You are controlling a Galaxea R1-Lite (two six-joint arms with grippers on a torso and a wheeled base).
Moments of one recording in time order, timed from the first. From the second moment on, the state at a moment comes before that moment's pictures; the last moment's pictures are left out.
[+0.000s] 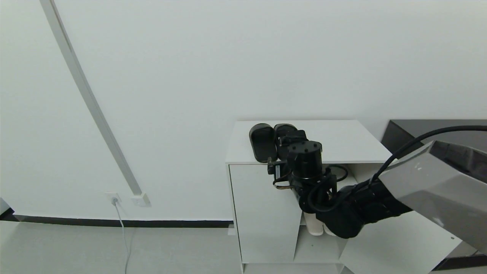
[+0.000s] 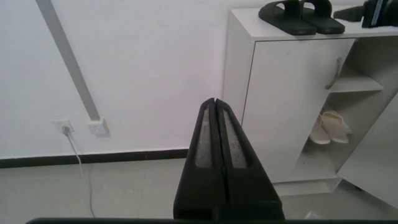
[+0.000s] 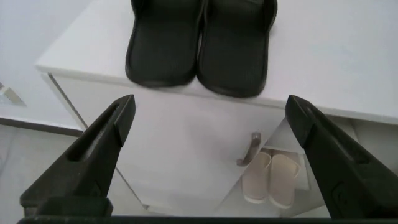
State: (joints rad) left arm 0.00 0.00 0.00 0.00 -0.02 0.02; right arm 0.75 2.19 -1.23 -0.79 -0.62 0.10
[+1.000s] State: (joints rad) left arm 0.00 0.00 0.00 0.00 -0.02 0.02; right arm 0.74 2.23 -1.33 -0.65 -0.62 0.19
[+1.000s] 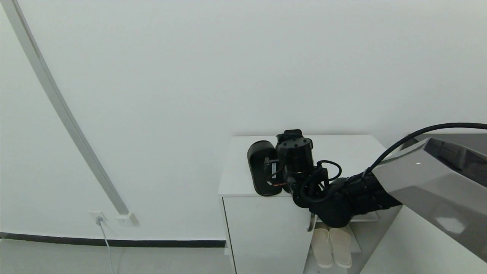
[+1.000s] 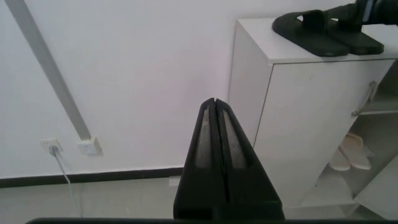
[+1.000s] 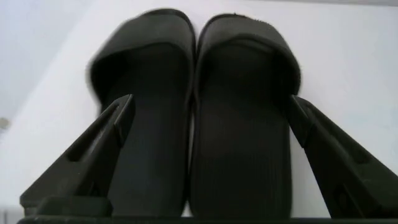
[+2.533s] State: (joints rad) left arm 0.00 0.00 0.00 0.00 -0.02 0.01; right arm 0.67 2.46 -1.60 -0.65 -0.56 0.15
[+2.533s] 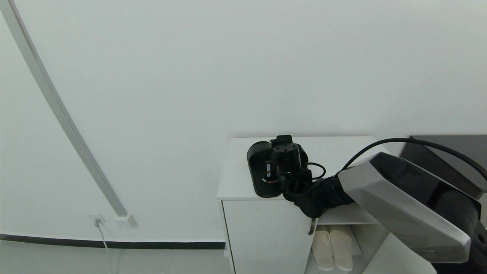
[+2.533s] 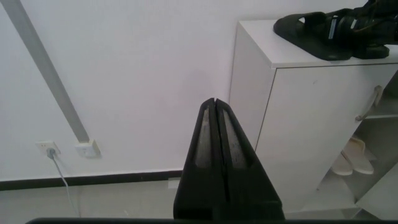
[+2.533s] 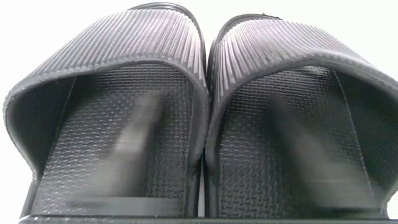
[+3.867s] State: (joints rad) left arm 0.00 0.00 0.00 0.00 -0.02 0.01; right arm 0.73 1.93 -0.86 -0.86 -0.34 0.15
